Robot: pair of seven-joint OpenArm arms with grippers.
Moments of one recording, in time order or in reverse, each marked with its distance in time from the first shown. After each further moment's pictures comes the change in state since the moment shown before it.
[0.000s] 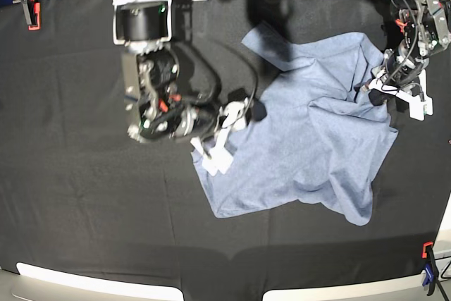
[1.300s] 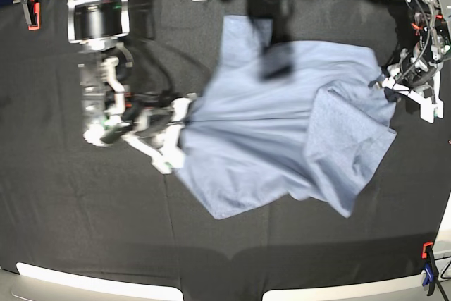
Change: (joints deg) left arm 0.1 -5.0 0.2 0.2 4.9 1.1 5.4; right arm 0.0 19.0 -1.5 6.9 -13.7 -2.0 2.3
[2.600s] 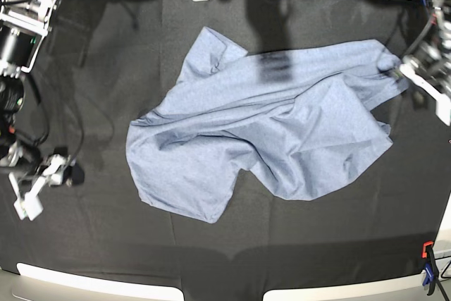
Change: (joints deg) left arm 6.3 -6.0 0.0 18.1 9.9 3.0 0.9; right arm 8.2 16.1 21.4 0.0 19.7 3.3 -2.7
